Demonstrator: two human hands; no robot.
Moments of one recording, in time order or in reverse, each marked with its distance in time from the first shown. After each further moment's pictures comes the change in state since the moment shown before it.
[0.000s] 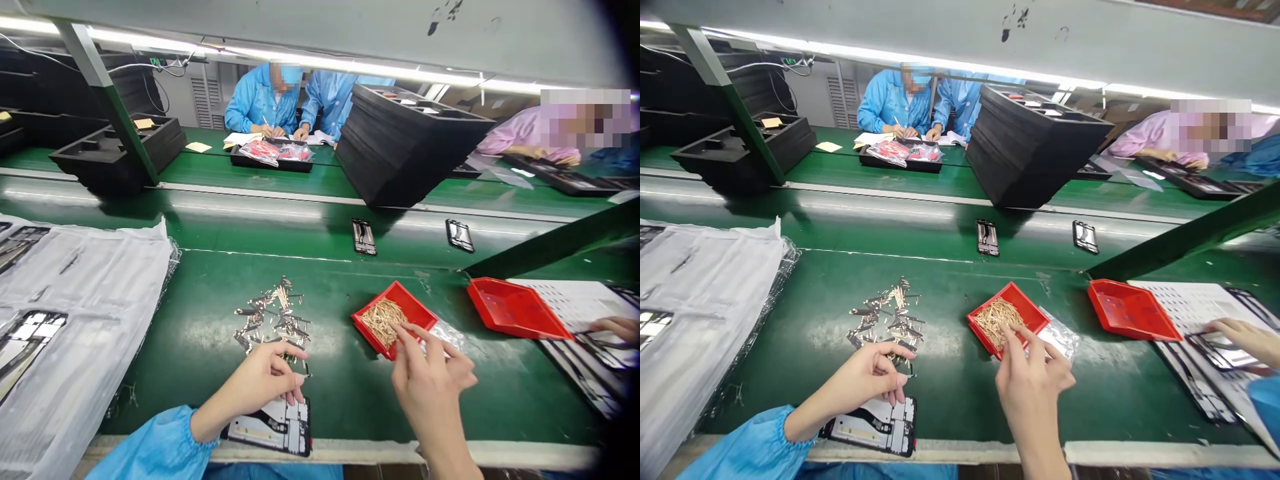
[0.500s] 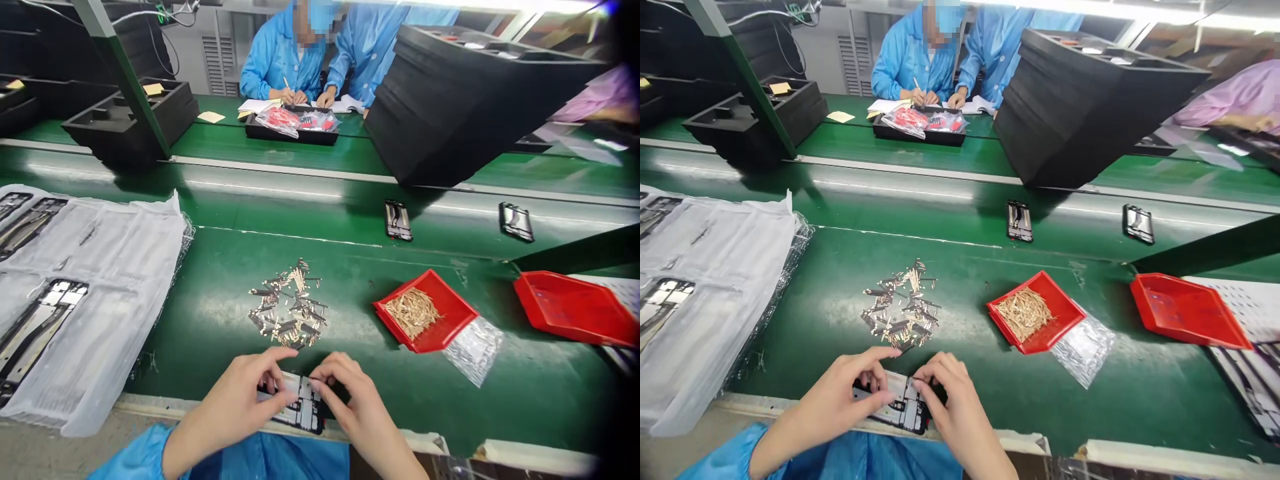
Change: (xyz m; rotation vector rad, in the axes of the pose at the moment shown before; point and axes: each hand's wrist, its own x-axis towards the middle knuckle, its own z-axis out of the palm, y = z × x) left_hand -0.062 -0.028 -0.012 0.472 0.161 0.170; right_hand -0.039 -0.092 0.008 0.780 -0.711 -0.030
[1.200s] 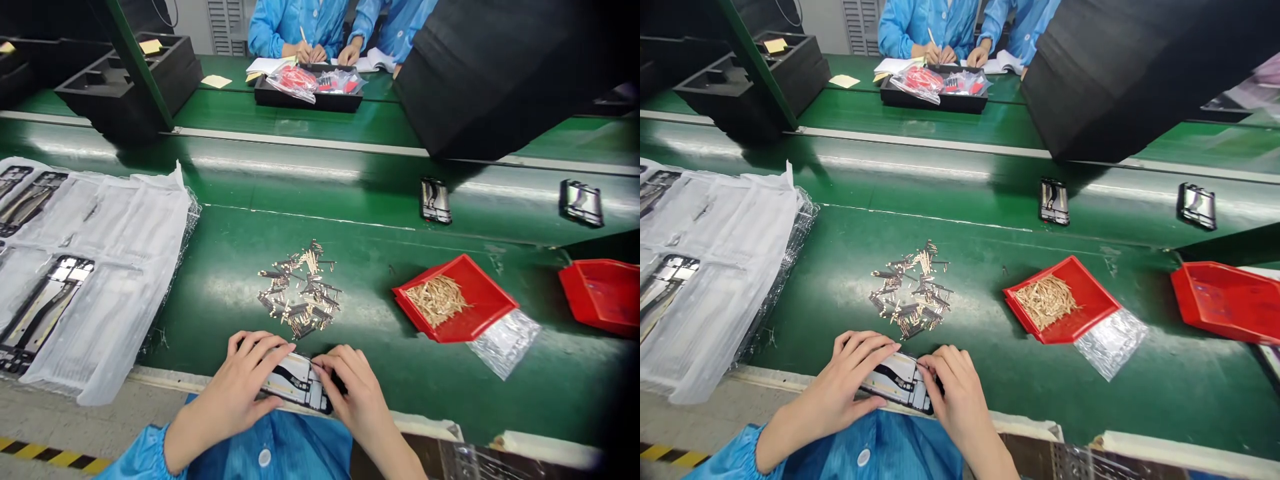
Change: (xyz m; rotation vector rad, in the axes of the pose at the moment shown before) left_hand -0.029 -0.036 0.005 0.591 0.026 0.221; right_hand -0.011 0.010 0.029 -0.088 0.056 -0.126
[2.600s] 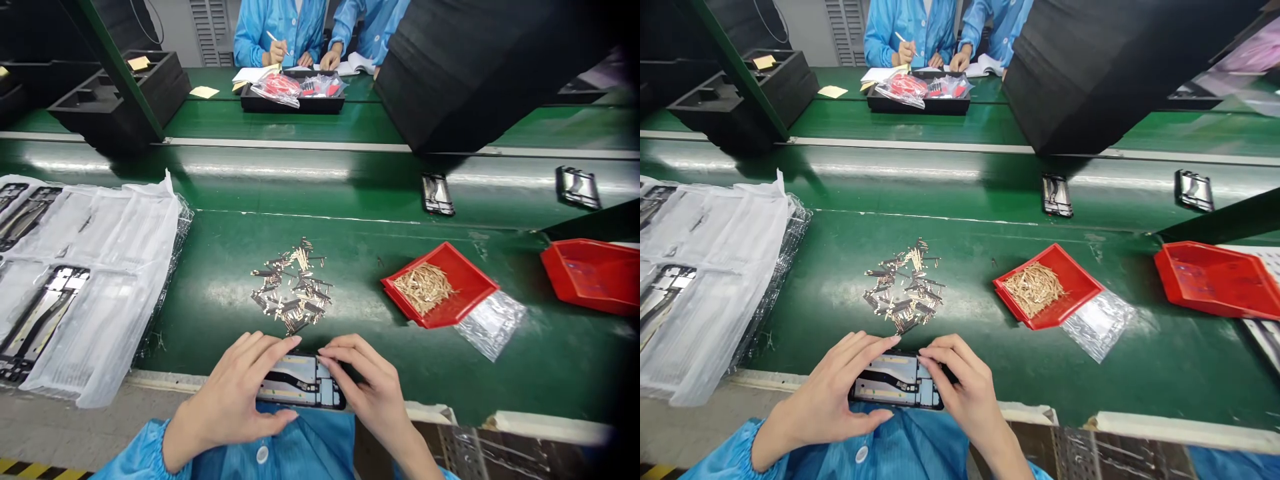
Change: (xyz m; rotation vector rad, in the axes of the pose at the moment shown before) left_hand 0.008 0.026 -0.021 -0.013 0.117 0.082; right_hand 0.011 -0.010 -0.029 0.284 0.208 0.018
